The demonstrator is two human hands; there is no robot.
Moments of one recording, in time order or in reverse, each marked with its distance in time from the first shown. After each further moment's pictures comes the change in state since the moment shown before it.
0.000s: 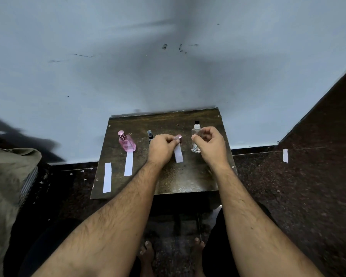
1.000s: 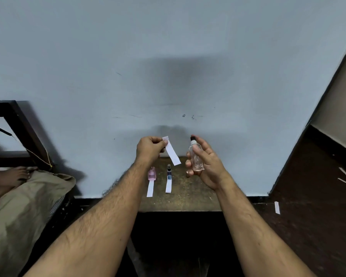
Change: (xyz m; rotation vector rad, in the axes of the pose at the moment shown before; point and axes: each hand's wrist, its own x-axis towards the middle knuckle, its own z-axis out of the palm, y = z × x) left_hand -0.118 0.084 -0.178 -0.378 0.245 0.138; right_hand -0.144 -0.168 -0.029 0.709 -0.618 -0.056
